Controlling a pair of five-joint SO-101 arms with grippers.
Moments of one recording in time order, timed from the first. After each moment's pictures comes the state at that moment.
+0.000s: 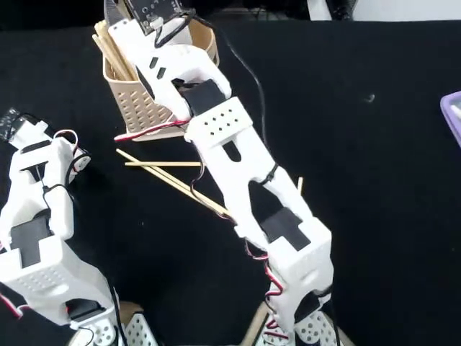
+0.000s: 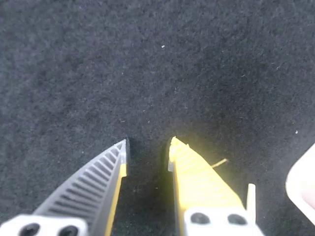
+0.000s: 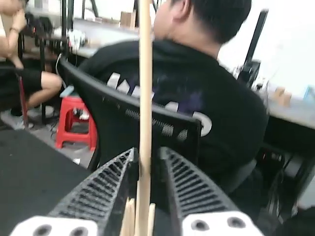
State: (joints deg) left arm -27.2 9.5 26.2 39.6 30.0; right arm -33.1 22.1 -30.0 16.3 9.2
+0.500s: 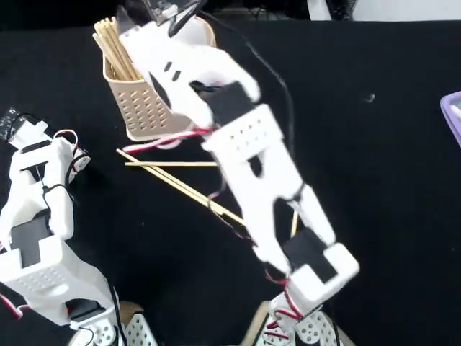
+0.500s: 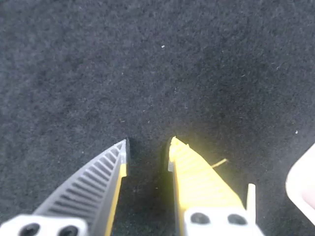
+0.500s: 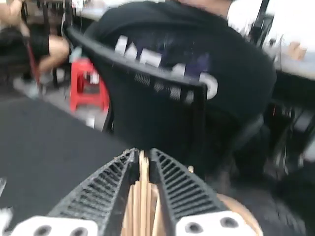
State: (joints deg) left arm -27.2 9.5 26.2 39.6 30.0; right arm -33.1 7.3 -30.0 45.8 7.3
